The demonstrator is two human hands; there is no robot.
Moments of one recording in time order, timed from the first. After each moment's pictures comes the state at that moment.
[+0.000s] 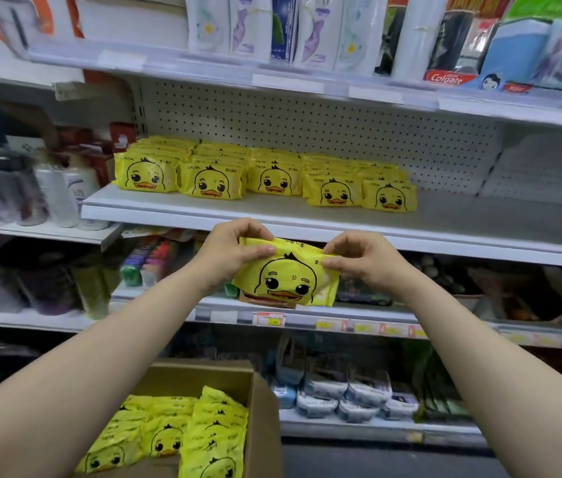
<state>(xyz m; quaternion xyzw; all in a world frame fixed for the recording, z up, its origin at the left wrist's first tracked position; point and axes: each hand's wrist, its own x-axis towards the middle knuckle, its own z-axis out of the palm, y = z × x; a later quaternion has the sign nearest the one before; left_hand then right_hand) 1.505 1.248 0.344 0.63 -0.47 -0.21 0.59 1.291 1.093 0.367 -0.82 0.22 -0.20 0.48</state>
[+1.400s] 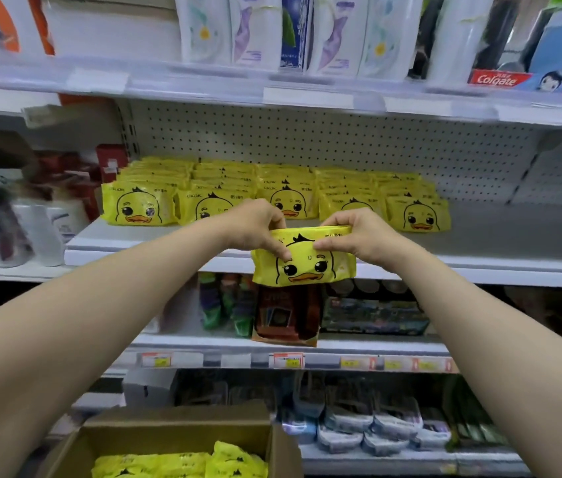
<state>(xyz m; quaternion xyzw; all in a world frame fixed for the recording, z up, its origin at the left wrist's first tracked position) 1.609 1.136 0.419 0.74 -0.62 -0.14 0.19 1.415 1.013 0.404 -0.85 0.27 -0.19 0.41</state>
